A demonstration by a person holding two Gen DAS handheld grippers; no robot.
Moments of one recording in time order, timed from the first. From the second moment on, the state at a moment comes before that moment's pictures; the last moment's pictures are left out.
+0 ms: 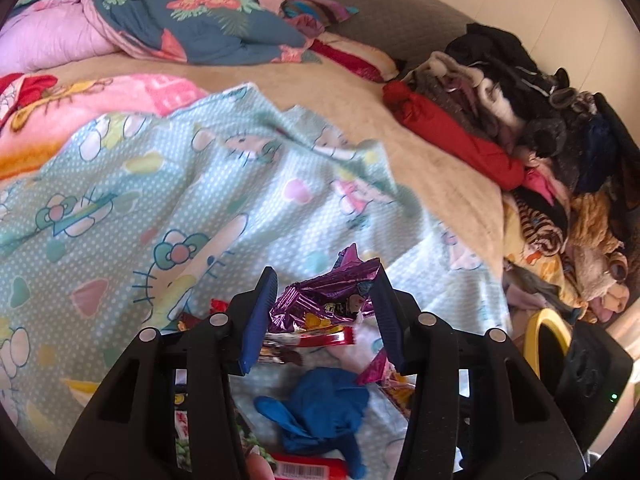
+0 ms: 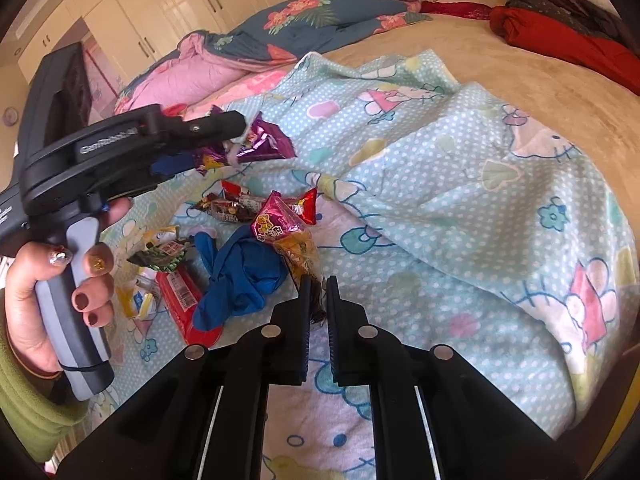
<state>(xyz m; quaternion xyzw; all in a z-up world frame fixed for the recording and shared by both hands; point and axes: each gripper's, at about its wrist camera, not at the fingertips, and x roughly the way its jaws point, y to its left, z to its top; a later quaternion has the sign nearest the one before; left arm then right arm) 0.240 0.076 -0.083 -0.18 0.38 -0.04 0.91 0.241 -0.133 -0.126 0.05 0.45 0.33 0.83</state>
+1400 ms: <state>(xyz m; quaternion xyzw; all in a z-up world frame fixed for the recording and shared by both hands) 0.180 -0.043 -0.010 -0.14 0.31 -0.13 0.93 0.212 -0.297 -0.051 0.18 0.34 0.24 0.89</state>
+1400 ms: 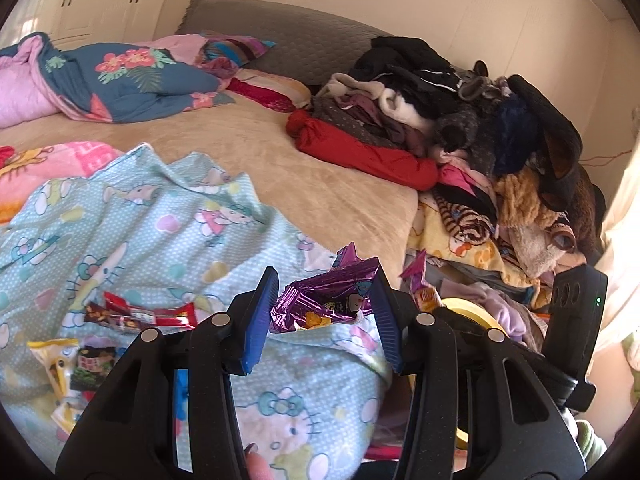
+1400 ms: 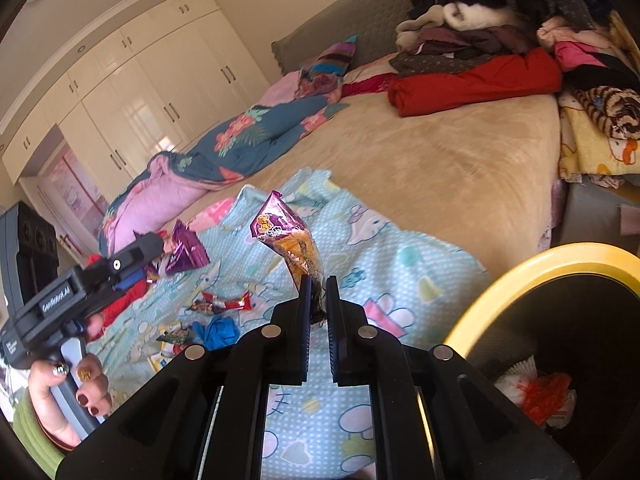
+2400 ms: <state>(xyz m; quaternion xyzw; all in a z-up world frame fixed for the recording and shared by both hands) 0.159 -0.126 -0.018 -0.11 0.33 -0.21 0.92 0.186 -0.403 -0.058 0.23 0.33 0.14 0.90</state>
